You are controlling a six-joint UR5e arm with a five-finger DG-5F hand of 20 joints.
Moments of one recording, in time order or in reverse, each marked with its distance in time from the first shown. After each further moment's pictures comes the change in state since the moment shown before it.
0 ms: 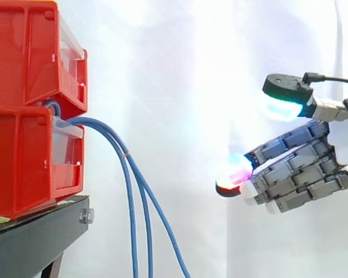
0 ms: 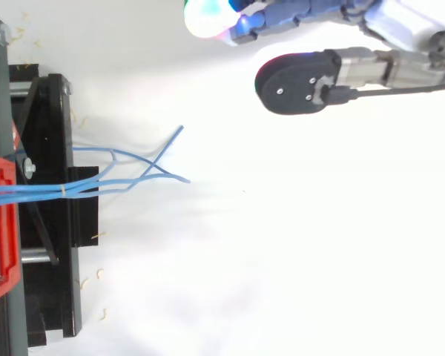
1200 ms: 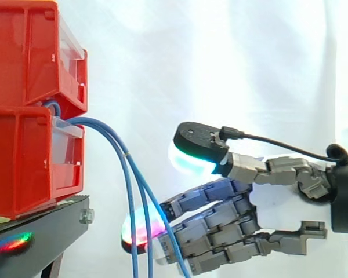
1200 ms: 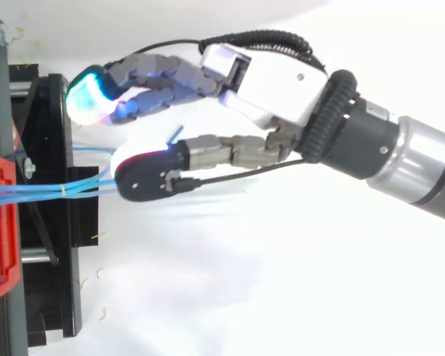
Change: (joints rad) arm 0.032 -0.290 0.236 0.162 -0.047 -0.021
